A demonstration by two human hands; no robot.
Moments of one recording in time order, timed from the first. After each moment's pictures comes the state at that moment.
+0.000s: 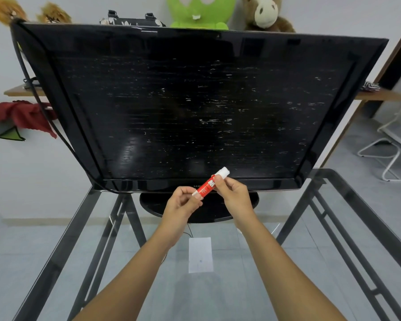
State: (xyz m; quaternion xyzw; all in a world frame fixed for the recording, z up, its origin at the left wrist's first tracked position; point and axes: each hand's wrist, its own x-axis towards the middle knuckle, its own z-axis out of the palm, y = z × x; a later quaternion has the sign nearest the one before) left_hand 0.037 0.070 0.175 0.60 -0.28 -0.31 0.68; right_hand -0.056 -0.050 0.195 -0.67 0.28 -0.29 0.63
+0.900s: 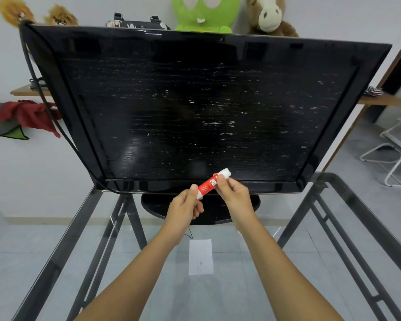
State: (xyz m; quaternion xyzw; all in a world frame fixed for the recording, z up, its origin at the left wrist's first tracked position) left_hand 0.034 0.061 0.182 0.68 -0.27 -0.27 0.63; right_hand -0.053 -0.047 0.197 -0.65 0.26 -0.29 0.66
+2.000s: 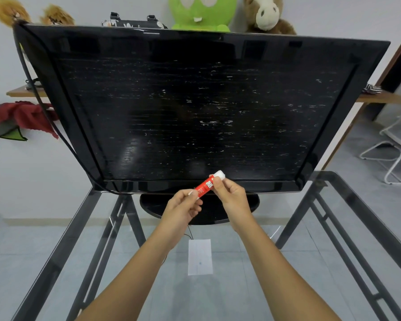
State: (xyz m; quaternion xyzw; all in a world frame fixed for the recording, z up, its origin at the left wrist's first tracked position) left_hand 0.035 0.067 0.185 0.57 -0.21 -0.37 0.70; right_hand -0.055 -0.047 0.194 -0.66 0.23 -0.29 0.65
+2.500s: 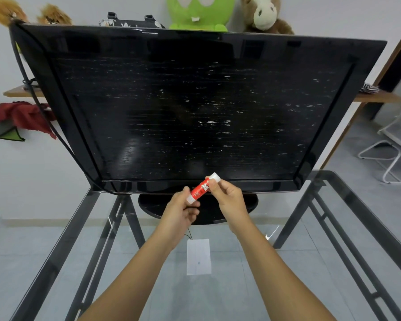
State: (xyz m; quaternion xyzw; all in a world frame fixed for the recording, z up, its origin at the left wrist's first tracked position) left_hand 0.032 0.066 0.188 0.56 -0.11 -0.42 0.71; right_hand -0.055 -0.044 0.193 -0.68 0.22 -0.28 0.64
